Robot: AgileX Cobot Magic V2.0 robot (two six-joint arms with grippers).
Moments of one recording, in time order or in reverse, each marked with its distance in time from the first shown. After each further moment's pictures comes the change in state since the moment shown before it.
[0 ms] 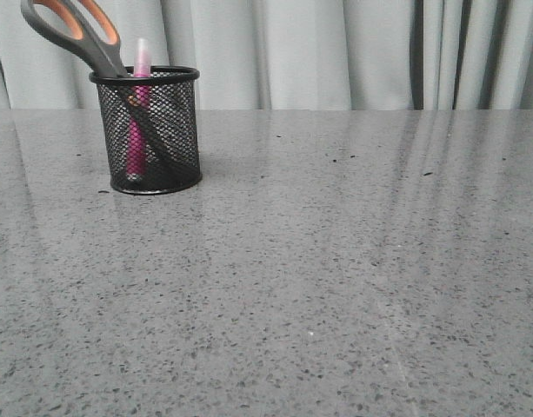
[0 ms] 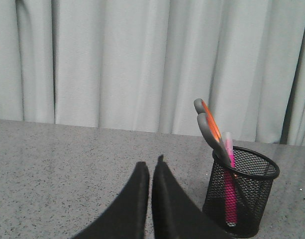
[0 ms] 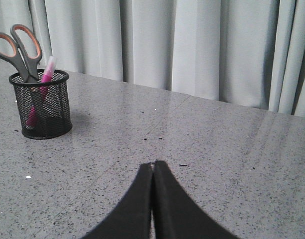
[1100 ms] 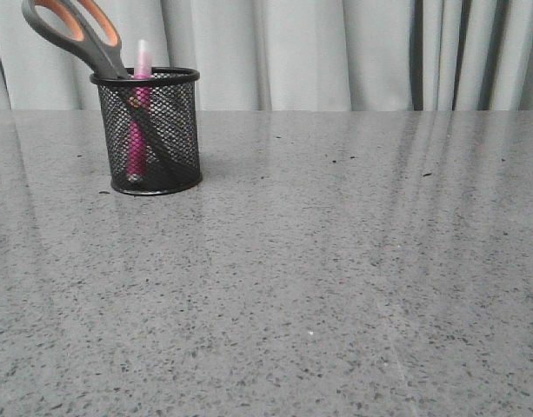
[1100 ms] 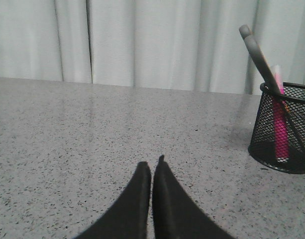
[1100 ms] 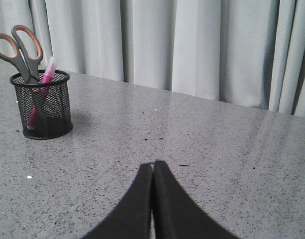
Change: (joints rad) left arm 0.104 -0.207 0.231 0.294 0.055 -0.241; right arm 0.000 -0.002 0.000 0.004 0.002 0.000
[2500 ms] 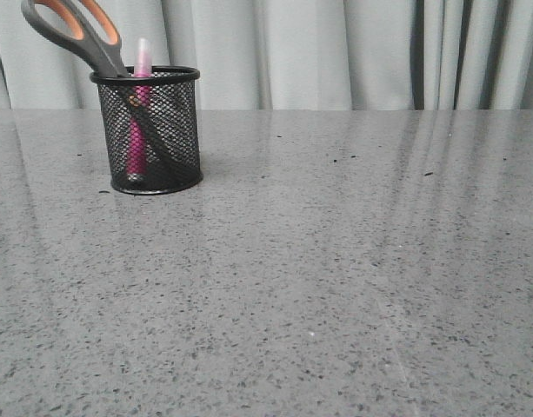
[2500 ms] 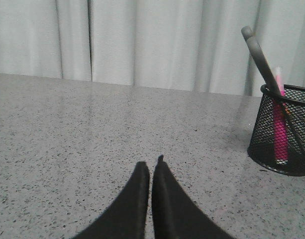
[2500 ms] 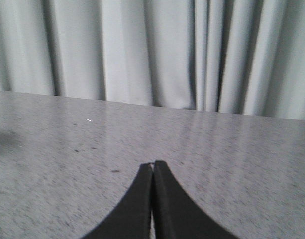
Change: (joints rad) left arm 0.000 0.000 0.000 -0.012 0.002 0.000; right arm -0.263 -0.069 0.071 0.386 -0.047 -0.379
